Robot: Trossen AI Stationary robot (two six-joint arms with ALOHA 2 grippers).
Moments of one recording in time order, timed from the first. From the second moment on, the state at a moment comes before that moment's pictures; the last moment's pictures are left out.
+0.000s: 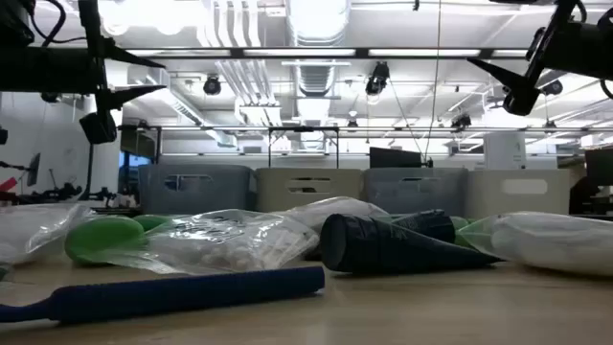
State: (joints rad) left arm 0.04 0.13 0.03 0.26 -0.49 -1.05; right arm -0.01 0.16 0.01 0.52 0.18 1.06
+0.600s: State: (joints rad) left arm 0.04 0.13 0.03 0.26 -0.49 -1.04; right arm -0.01 0.44 0.36 -0.15 0.32 1.07
